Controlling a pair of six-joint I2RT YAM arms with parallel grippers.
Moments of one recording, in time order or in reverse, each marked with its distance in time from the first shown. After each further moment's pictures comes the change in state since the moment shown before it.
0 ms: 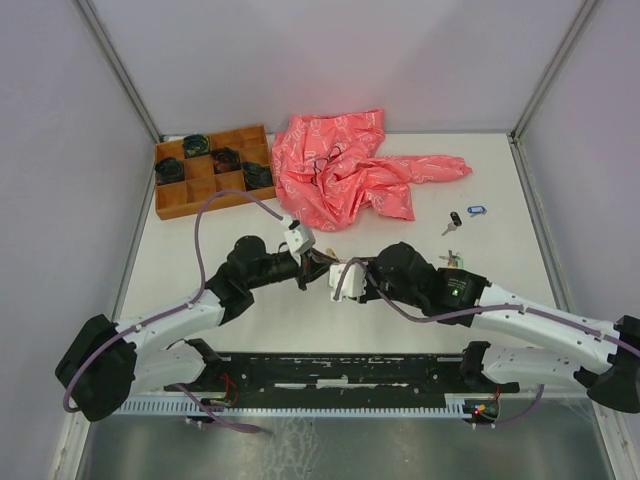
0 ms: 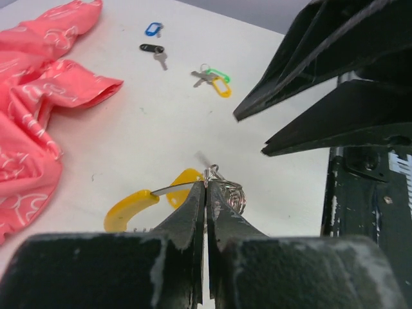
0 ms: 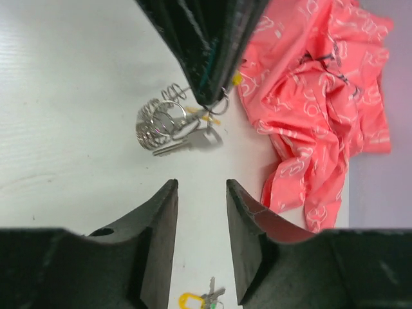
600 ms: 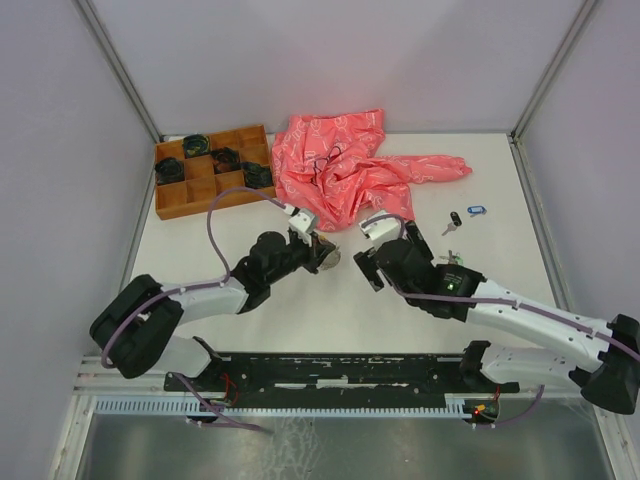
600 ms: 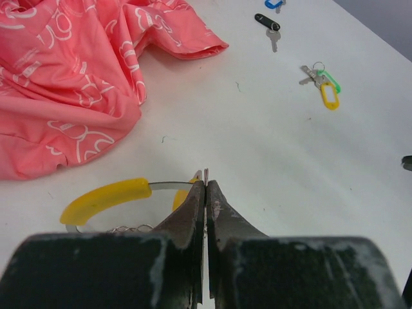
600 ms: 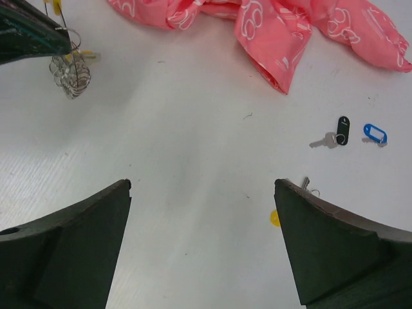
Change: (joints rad) left arm 0.001 0.263 0.010 0.145 -0.390 -0.151; right arm -0.051 0.041 -0.005 -0.048 0.483 0.821
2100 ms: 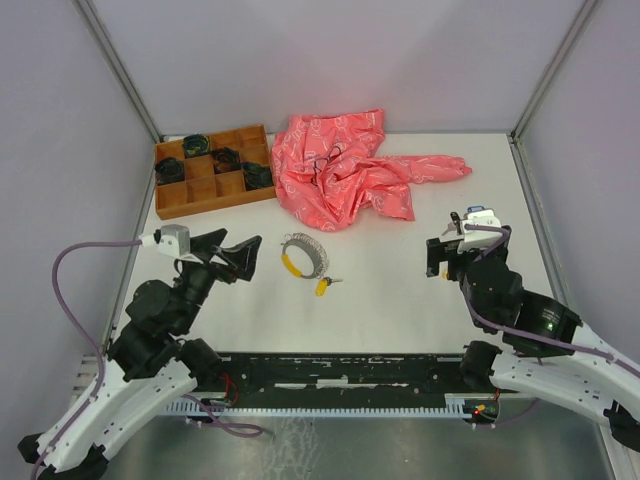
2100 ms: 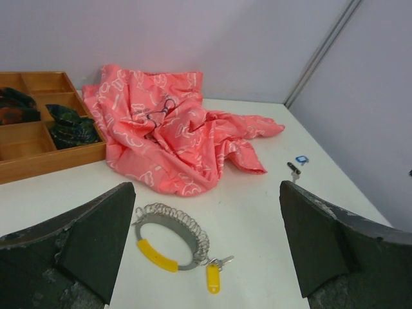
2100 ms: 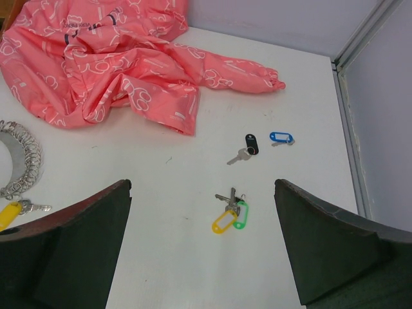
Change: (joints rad) left arm 0.002 -1.055 0.116 -0.827 -0.465 -0.128; right arm -0.005 -0.481 -0.011 -0.097 0.312 0.040
